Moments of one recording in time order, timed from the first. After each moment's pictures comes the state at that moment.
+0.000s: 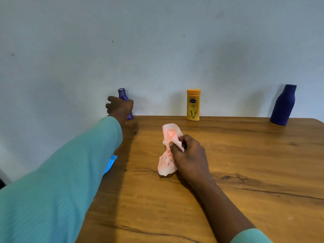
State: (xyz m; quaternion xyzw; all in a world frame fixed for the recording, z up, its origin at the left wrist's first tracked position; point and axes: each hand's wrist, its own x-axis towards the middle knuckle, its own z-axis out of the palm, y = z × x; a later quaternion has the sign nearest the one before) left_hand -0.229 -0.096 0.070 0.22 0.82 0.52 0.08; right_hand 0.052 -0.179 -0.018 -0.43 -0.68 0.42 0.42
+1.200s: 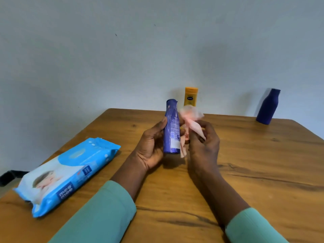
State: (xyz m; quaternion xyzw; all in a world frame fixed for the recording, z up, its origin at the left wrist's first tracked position) left_hand -0.075 -0.226 0.009 0.30 0.30 0.68 0.60; right_hand 0.061 -0.197 -0.010 -0.34 -0.48 0.50 0.64
